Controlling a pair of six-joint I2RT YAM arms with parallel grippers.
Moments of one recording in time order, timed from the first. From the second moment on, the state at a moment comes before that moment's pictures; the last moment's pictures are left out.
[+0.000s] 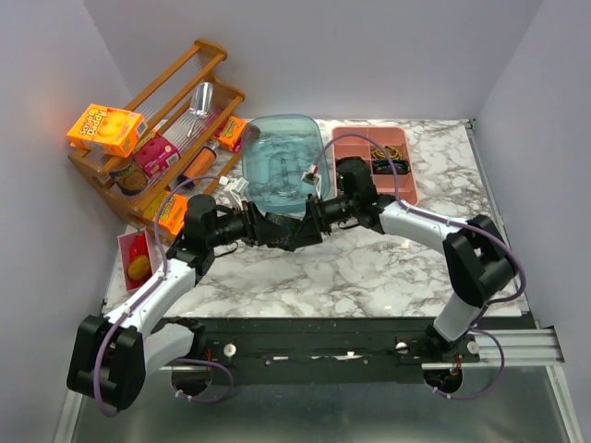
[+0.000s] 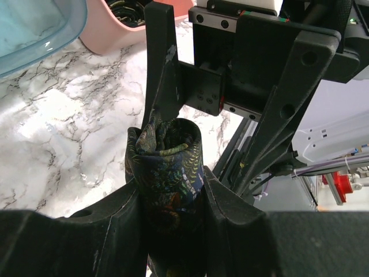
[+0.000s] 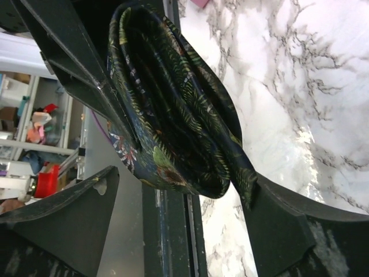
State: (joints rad) left arm -0.32 1.05 0.53 0.27 0.76 -0.67; right arm 0.62 1.71 1.08 0.07 -1.07 0.34
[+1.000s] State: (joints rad) left arm -0.36 0.99 0.54 0.32 0.82 -0.71; right arm 0.51 1.66 0.93 0.67 -1.25 0.68
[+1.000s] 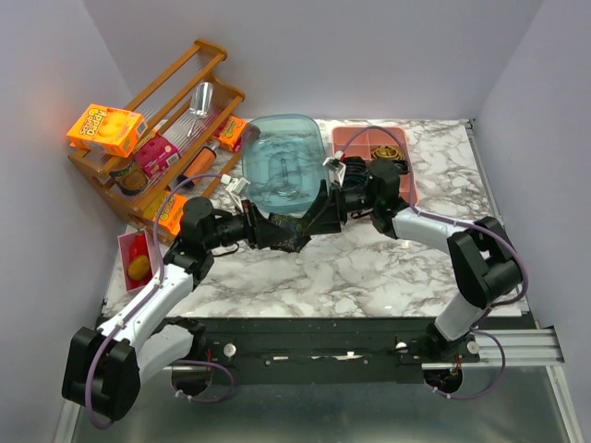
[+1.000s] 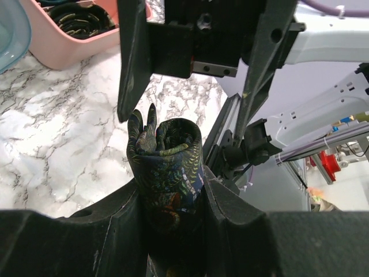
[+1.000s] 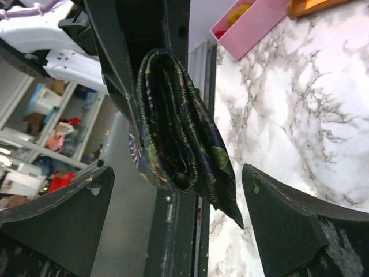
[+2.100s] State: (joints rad) left arm -0.40 0.95 0.54 0.28 0.70 -0.69; right arm 0.63 1.65 0.79 0.86 -1.16 0.92
